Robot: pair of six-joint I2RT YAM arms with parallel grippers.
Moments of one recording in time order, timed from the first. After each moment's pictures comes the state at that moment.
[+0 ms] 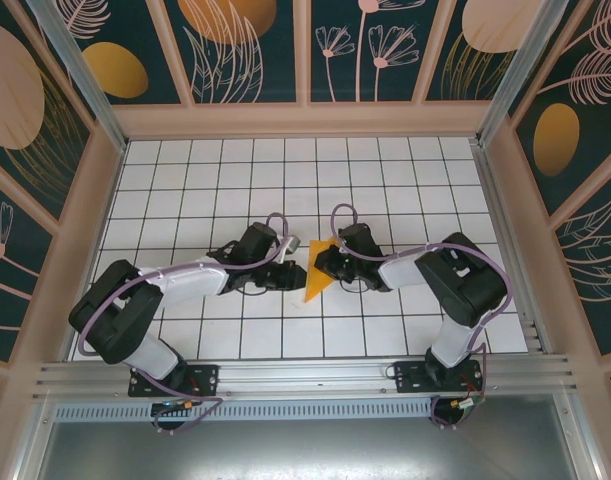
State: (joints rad) left arm -0.71 1.55 0.72 0.00 0.57 -0.68; right arm 0.65 1.75 0.62 0.38 -0.34 1.02
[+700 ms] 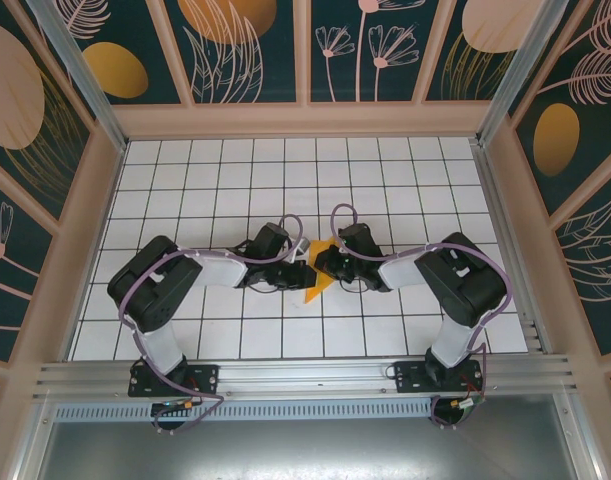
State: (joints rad) left arm -0.71 1.80 0.77 0.16 0.64 -0.73; right arm 0.65 1.75 0.62 0.39 -0.33 1.02
